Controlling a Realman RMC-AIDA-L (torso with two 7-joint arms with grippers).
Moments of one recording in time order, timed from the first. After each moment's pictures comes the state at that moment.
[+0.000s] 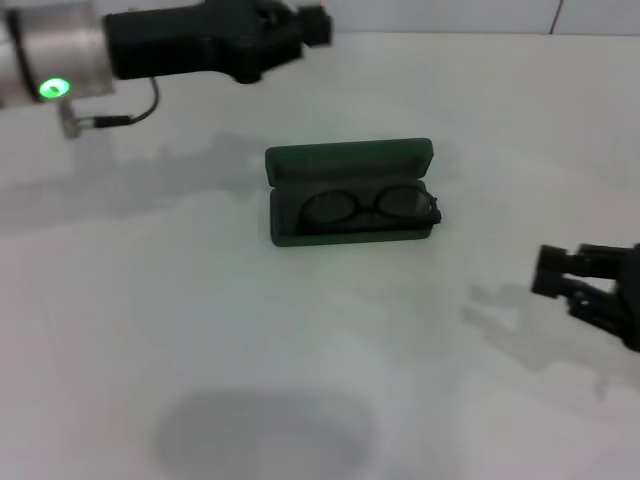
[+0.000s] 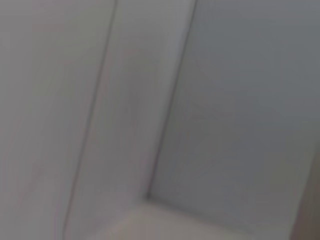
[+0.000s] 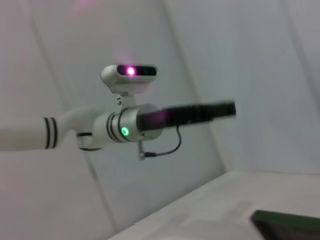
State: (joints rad) left arm -0.66 -1.87 1.20 0.55 1.31 1.44 -1.48; right arm 0.30 2.00 -1.07 -0.62 -1.48 -1.68 1.33
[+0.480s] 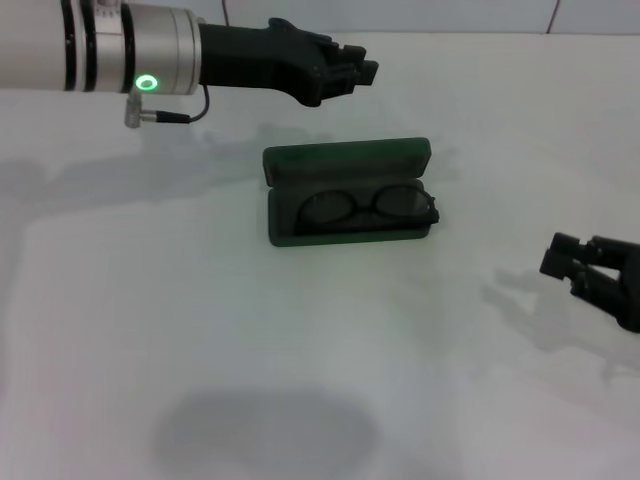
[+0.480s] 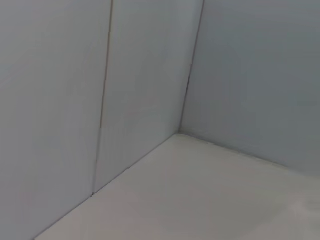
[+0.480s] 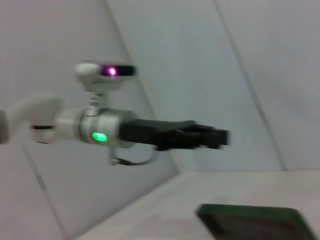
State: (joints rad) left arm -0.78 -1.95 1.15 0.58 1.63 1.23 -1.57; right arm 0.31 2.00 -1.01 -0.52 -1.47 -1.58 1.28
